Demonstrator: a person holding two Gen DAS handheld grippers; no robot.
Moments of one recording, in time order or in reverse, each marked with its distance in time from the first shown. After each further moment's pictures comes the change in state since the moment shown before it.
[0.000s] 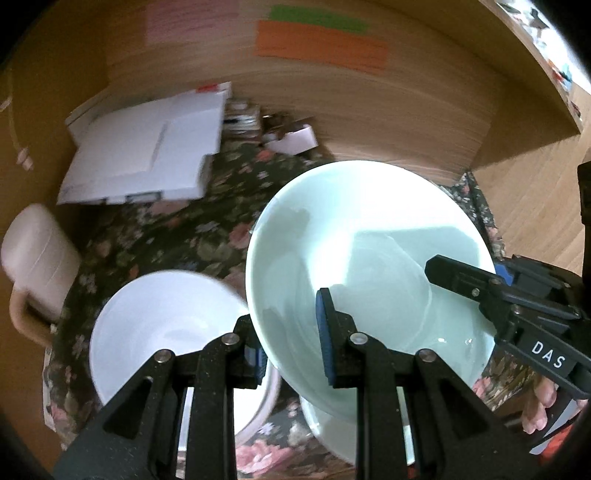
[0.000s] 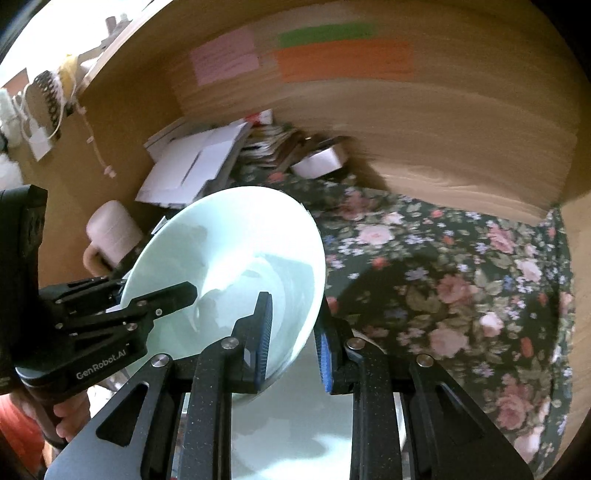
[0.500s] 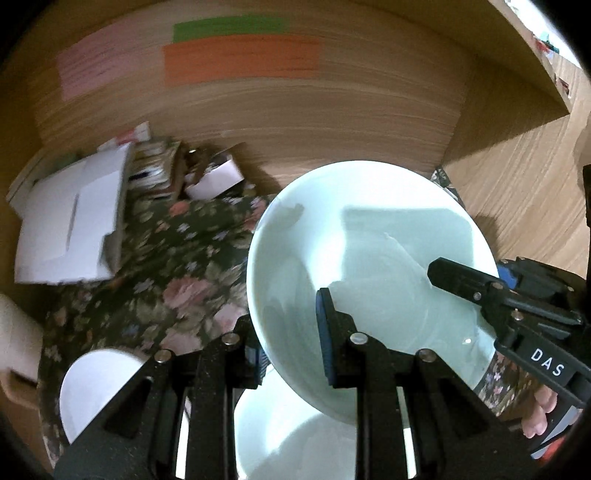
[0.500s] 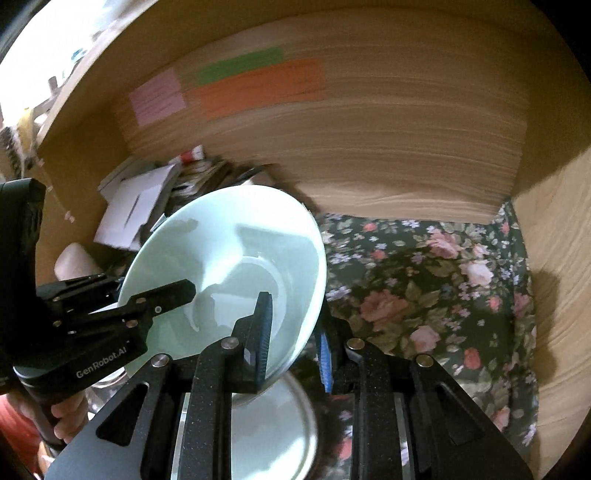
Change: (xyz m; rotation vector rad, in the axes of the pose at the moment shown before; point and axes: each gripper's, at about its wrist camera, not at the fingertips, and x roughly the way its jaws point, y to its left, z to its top) left arm 0.027 -0.077 0.049 0.130 -0.005 -0.052; right arm -0.031 -0.070 0.011 0.092 -0.057 -0.102
